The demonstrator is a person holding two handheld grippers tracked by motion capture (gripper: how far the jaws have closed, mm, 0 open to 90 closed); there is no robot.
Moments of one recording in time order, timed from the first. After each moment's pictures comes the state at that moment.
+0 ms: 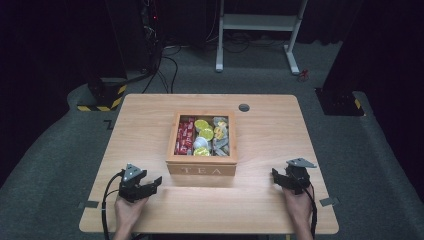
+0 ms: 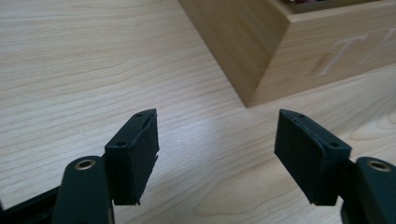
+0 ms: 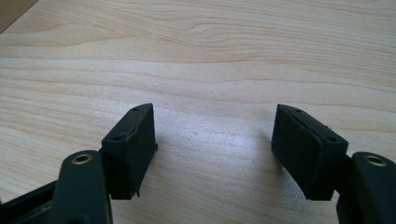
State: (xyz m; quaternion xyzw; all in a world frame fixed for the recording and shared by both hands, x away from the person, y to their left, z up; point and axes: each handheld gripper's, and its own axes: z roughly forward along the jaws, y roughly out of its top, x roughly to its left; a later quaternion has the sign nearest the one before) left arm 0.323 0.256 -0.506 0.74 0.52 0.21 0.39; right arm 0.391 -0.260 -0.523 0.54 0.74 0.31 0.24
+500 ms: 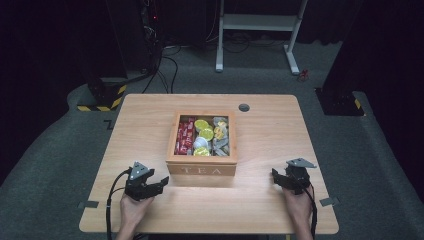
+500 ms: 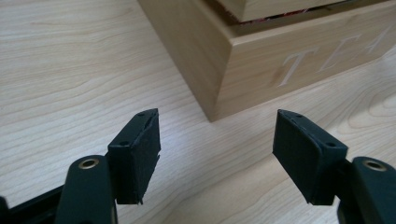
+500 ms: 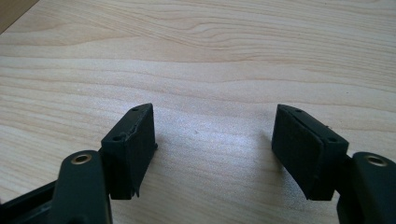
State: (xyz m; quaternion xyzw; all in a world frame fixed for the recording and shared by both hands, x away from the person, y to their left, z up) left arm 0.327 0.236 -0.496 0.75 0.49 0.19 0.40; right arm 0.390 -0.260 -0.523 0.54 0.74 0.31 0.24
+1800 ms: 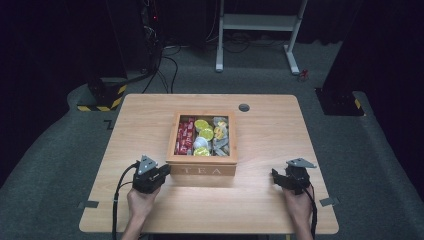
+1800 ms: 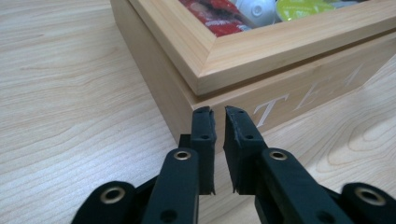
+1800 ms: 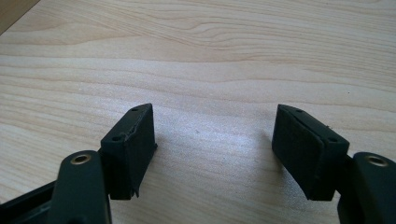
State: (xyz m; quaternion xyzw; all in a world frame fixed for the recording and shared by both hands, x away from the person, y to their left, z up) left arm 0.338 0.214 -0.477 0.75 0.48 0.21 0.41; right arm 0.390 -0.260 -0.523 0.54 0.74 0.31 0.24
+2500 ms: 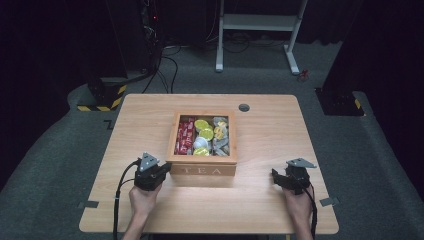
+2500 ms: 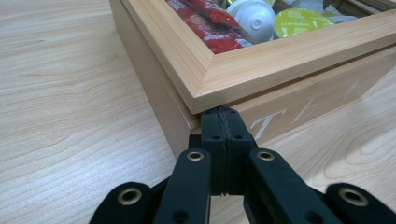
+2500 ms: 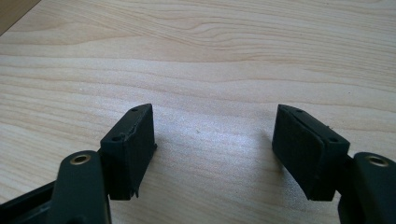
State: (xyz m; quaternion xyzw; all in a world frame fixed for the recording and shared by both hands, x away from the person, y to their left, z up) left arm 0.343 0.210 -0.472 0.74 0.48 0.21 0.41; right arm 0.390 -0.260 -0.523 0.54 0.74 0.32 0.24
